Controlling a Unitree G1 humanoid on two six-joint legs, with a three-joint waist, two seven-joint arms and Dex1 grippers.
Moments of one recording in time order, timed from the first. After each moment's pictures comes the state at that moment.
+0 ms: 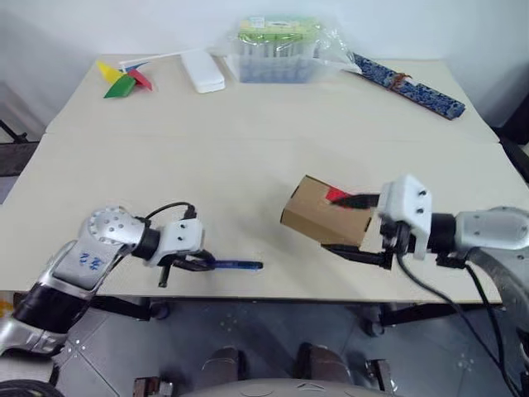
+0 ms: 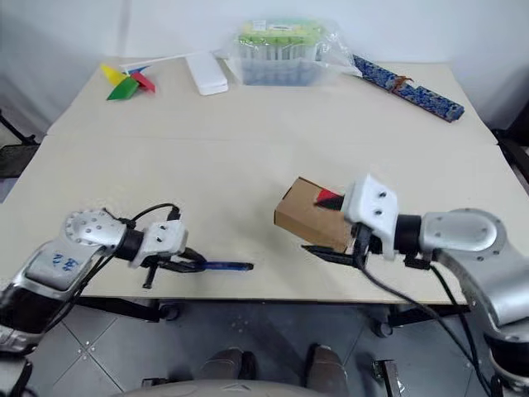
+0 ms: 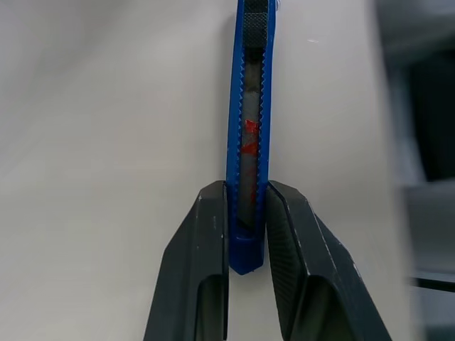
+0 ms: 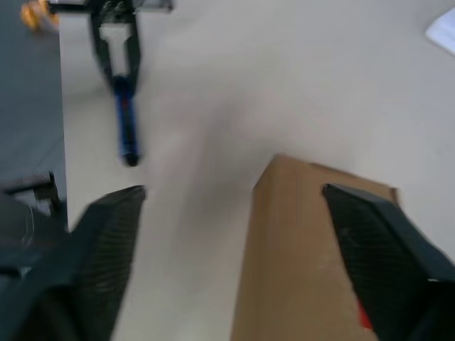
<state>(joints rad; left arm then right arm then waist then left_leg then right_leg) -0.51 0.86 -0.29 -0.06 -0.10 0.26 -1.20 -0.28 -0.90 -0.05 -0.71 0.49 0.71 0.91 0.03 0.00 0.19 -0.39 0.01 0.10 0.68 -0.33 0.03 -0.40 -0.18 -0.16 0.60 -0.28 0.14</state>
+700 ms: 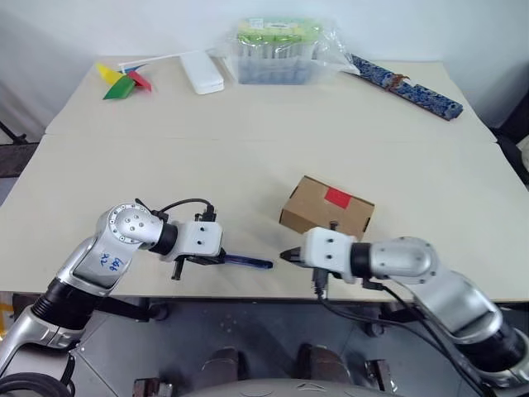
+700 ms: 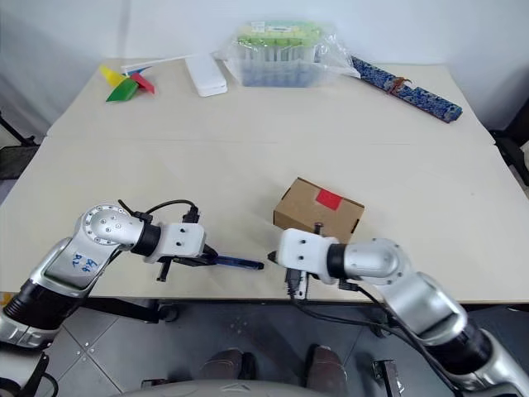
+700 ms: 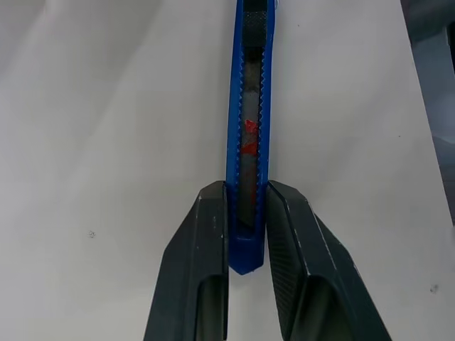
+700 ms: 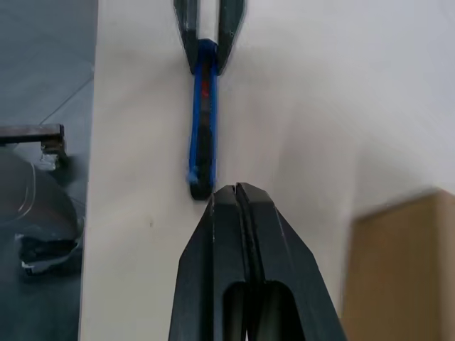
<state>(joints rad) -0.50 0.86 -0.31 -0.16 0.02 0.27 -1.20 -0.43 -0.70 0.46 -0.52 0.14 0.53 0.83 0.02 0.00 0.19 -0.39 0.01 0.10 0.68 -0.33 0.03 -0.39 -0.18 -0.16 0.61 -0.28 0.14</state>
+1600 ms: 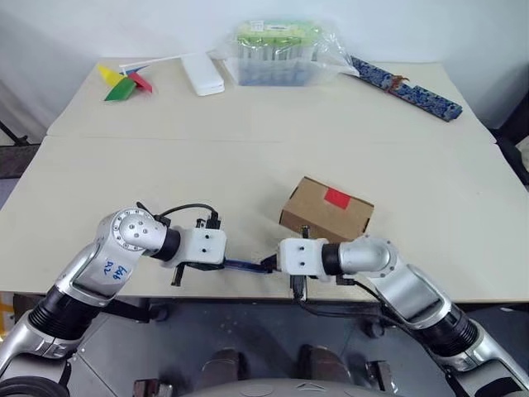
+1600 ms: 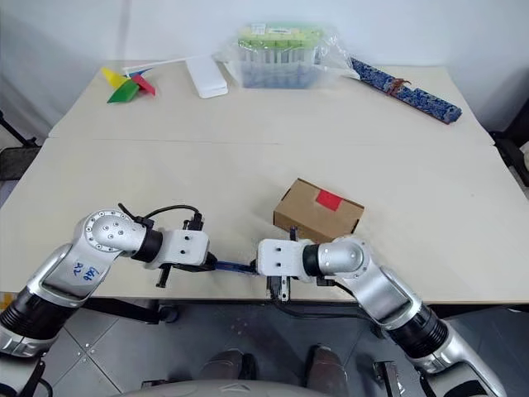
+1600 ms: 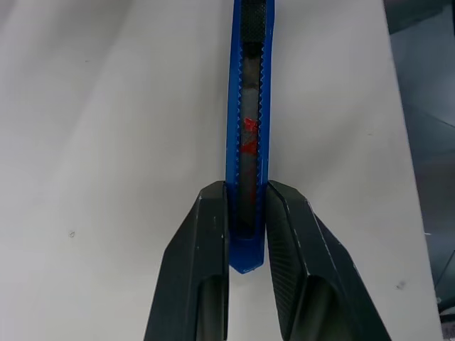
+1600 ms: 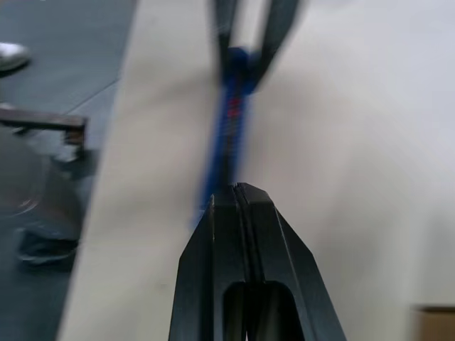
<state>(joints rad) -0.46 0.87 -0.32 -0.26 0.07 0.35 -1.22 -0.47 -0.60 0.46 -0.40 0.01 0.39 0.95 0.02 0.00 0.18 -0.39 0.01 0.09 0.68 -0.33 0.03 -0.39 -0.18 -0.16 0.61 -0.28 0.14</state>
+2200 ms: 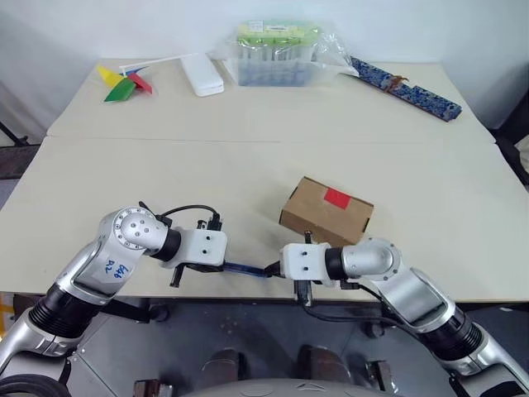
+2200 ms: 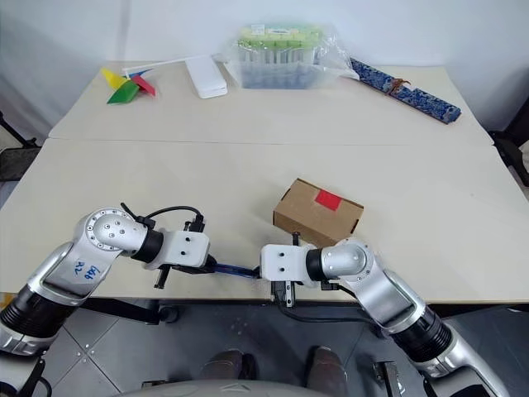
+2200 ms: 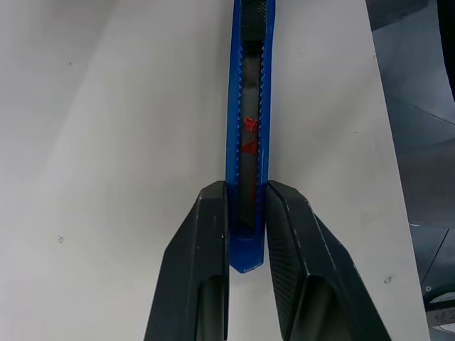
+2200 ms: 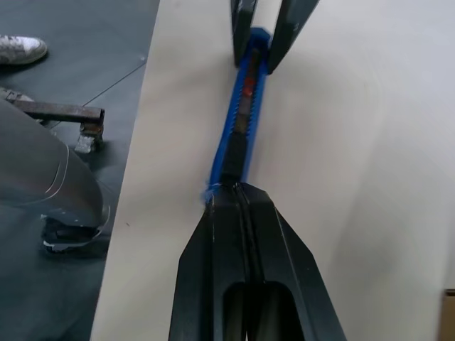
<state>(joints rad) -0.48 0.87 -0.33 -0.26 0.08 0.36 -1.24 -0.44 -0.60 0.50 -0.37 -0.02 0.38 0.99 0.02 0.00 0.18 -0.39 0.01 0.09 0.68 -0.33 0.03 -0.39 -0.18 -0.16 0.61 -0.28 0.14</state>
